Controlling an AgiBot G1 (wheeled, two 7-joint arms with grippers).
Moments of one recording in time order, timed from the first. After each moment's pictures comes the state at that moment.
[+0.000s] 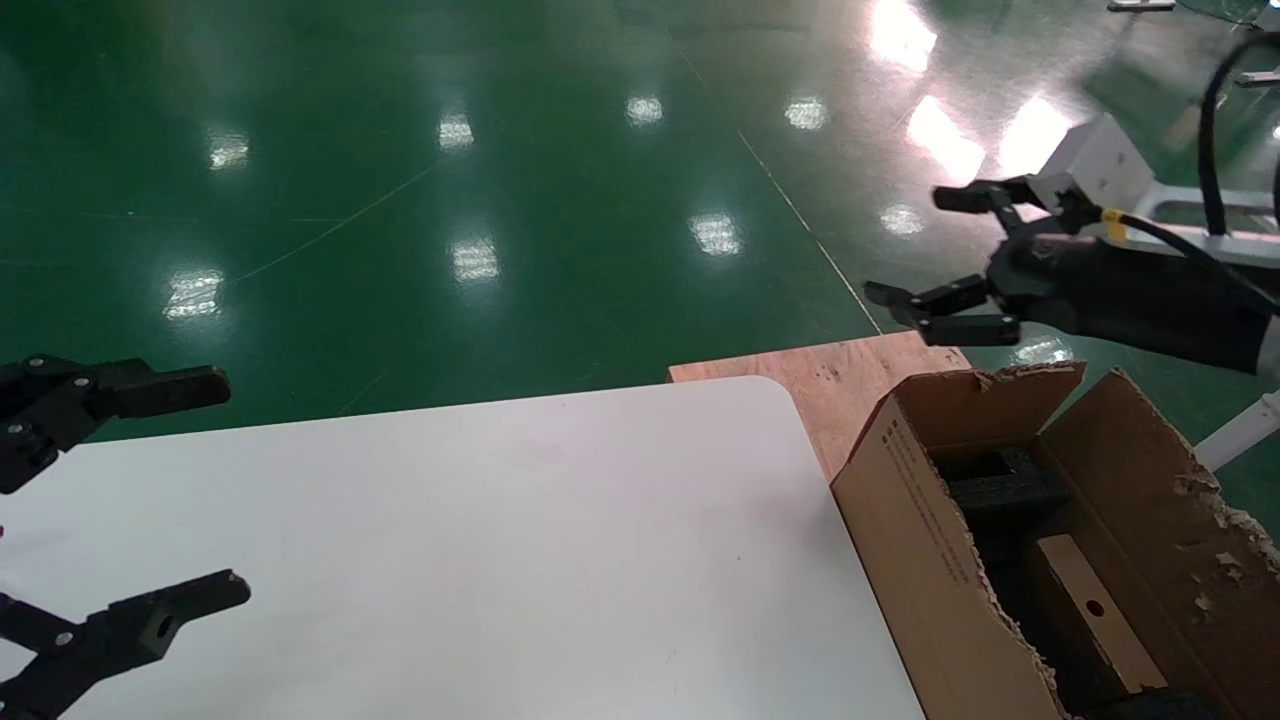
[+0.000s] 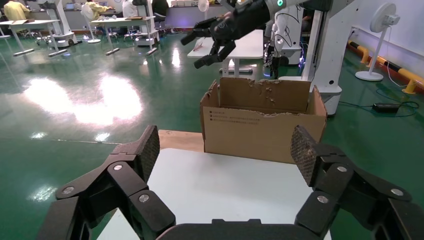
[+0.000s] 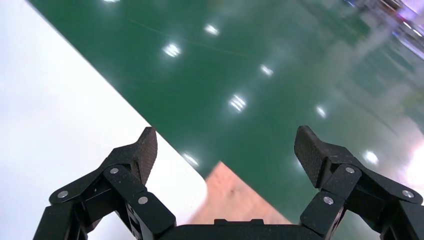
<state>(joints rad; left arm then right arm) -1.09 0.58 0.37 -1.25 0.66 1.46 -0.14 2.63 -0.10 -2.37 1.35 -0.41 -0.68 -0.15</state>
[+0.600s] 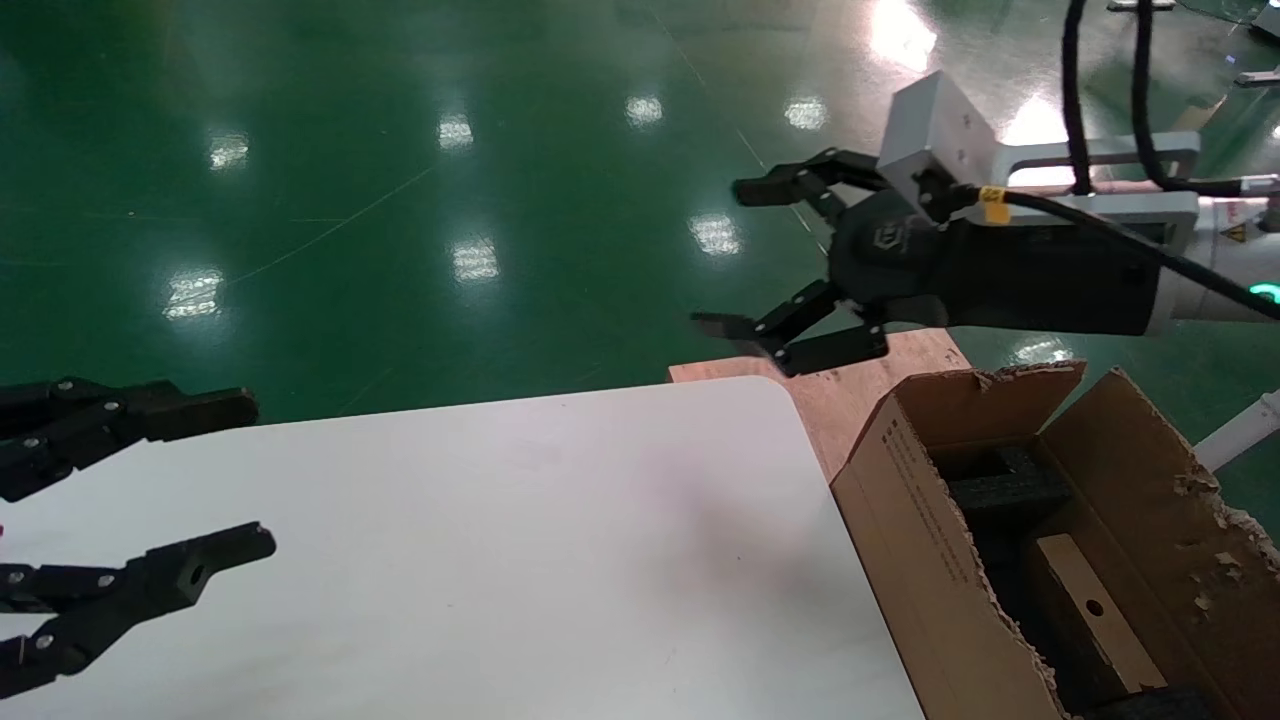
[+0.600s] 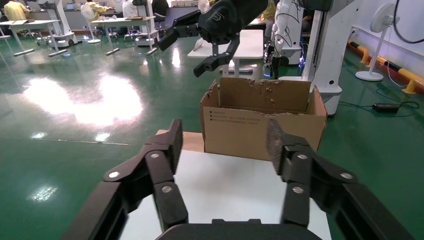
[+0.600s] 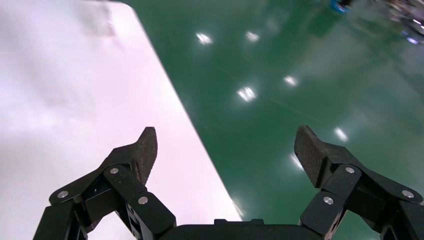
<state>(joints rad) -1.09 0.58 0.37 -1.25 0.66 1.46 -0.14 2.11 -0.27 -1.68 1.33 -0.51 -0.95 -0.04</state>
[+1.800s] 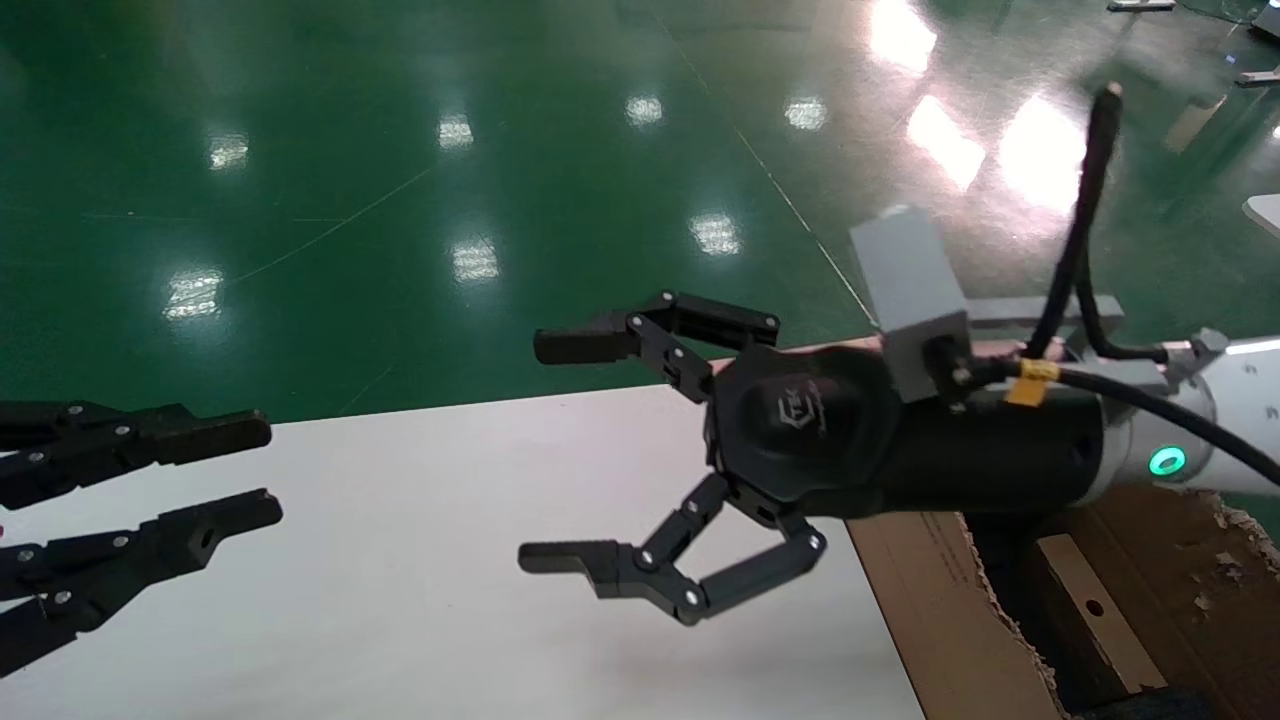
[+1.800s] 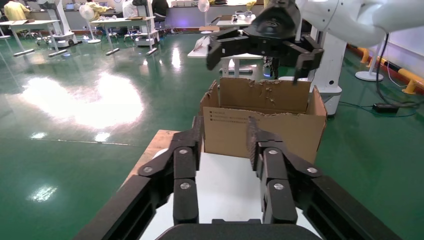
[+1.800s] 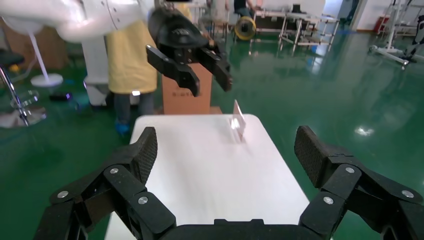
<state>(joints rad) -1.09 0.58 0.37 -1.25 0.66 1.46 -0.14 1.11 -0.60 -0.33 1.29 -0.72 -1.47 0.18</state>
